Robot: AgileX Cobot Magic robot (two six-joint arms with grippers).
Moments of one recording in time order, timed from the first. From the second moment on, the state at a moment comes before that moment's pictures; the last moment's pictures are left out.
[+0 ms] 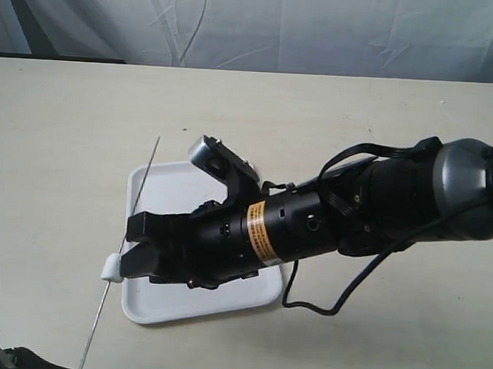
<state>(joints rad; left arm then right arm) -0.30 0.75 -0.11 -1.10 0.81 0.47 0.83 1.80 -0.84 -1.29 -0.61 2.09</state>
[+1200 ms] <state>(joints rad) -0.30 0.75 -0.11 -1.14 0.90 0.47 0.90 1.80 -0.84 -1.27 -0.58 2.09</state>
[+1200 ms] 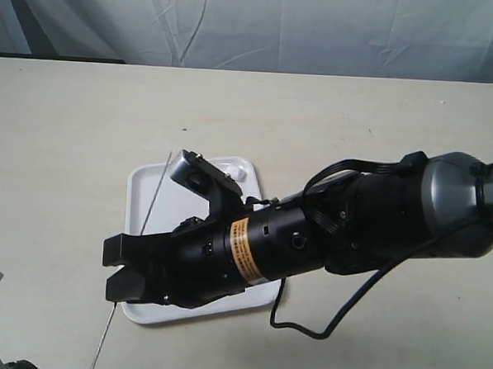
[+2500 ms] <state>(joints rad) -0.30 0.75 -0.03 -1.12 1.19 0.43 0.80 1.80 -0.96 -1.33 -0.18 2.09</state>
